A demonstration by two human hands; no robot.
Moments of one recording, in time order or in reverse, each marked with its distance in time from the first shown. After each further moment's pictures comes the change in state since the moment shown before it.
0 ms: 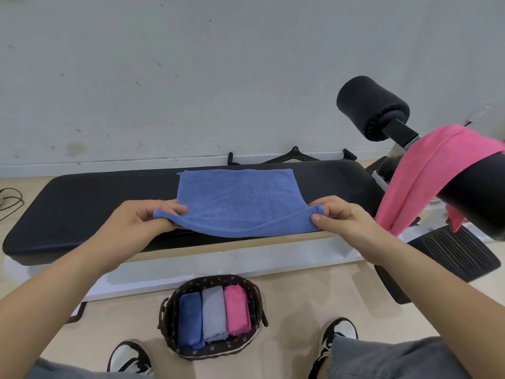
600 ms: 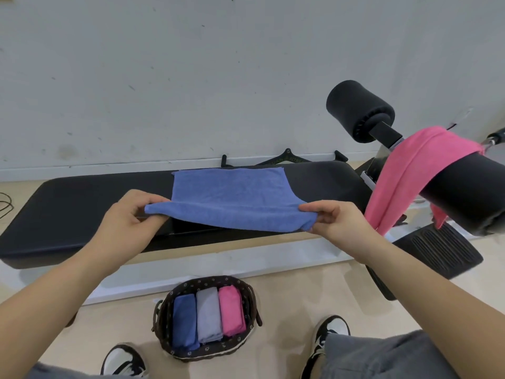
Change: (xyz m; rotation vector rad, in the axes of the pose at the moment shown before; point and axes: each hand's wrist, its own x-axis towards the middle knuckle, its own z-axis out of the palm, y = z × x) left_hand -0.002 0.001 0.011 0.126 0.242 0.061; right_hand -0.004 0.008 0.003 -0.007 0.103 -0.029
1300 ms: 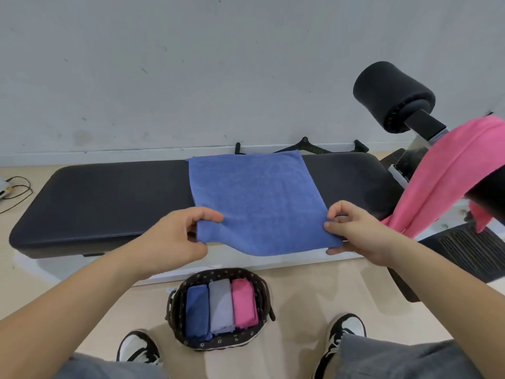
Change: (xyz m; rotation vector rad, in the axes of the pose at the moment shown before) left_hand 0.000 -0.001 0.025 0.001 -0.485 -0.161; right_hand 0.026 0.021 0.010 0.133 -0.117 0.452
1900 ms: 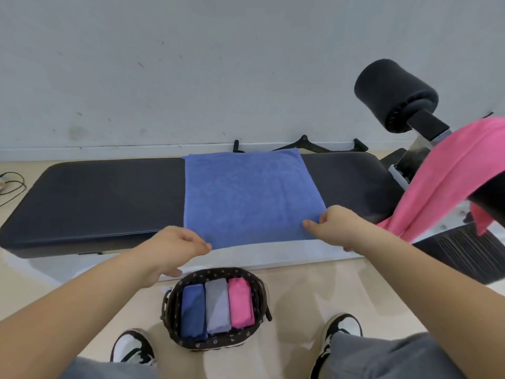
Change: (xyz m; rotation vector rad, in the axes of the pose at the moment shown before) left_hand 0.017 -0.016 0.018 -0.127 0.035 -0.448; right_hand 0.010 -0.033 0.031 -0.835 0.131 0.115
